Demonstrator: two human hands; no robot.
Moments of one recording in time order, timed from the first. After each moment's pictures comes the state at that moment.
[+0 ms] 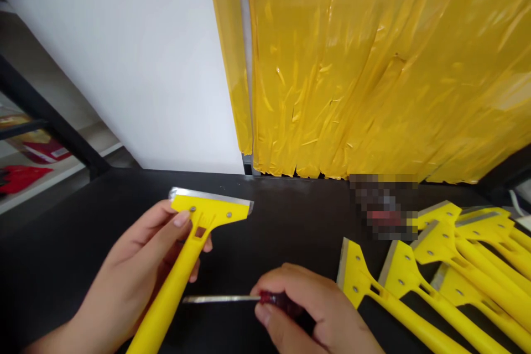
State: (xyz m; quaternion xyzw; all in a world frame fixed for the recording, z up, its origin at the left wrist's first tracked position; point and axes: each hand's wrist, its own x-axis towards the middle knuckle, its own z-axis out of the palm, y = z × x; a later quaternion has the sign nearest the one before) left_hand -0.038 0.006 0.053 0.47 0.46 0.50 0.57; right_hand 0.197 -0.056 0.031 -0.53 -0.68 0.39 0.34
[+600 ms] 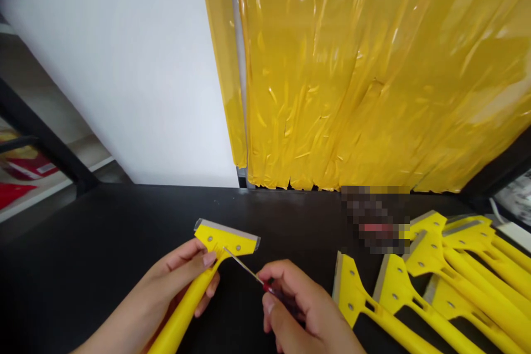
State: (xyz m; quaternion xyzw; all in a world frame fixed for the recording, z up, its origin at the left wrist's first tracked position) left_hand -0.030 0.014 0.027 0.41 0.44 0.38 0.70; right_hand 0.197 -0.043 0.005 -0.51 -0.51 0.59 0.36
